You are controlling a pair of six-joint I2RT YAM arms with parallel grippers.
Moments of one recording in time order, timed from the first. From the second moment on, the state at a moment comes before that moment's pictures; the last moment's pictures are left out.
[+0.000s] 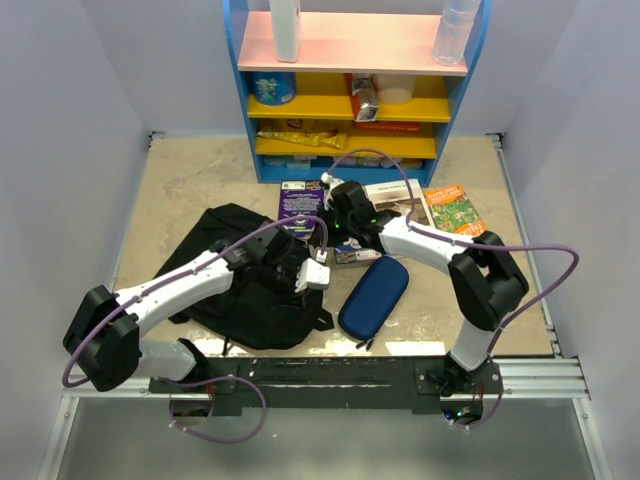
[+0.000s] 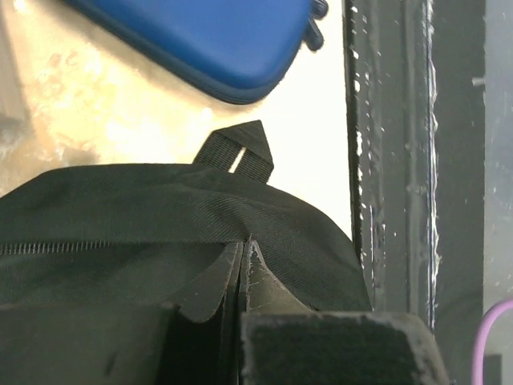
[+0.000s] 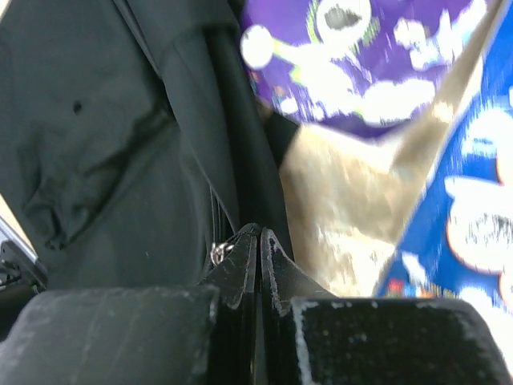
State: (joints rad) left arm -0.73 1.33 0.87 -0.64 0.66 0.64; right arm 0.69 1.73 1.13 -0.12 -0.18 0.52
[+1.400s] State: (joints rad) left arm -0.68 1.38 0.94 -0.56 0.52 0.69; right arm 0.68 2.26 1.87 -0.37 -0.18 0.42
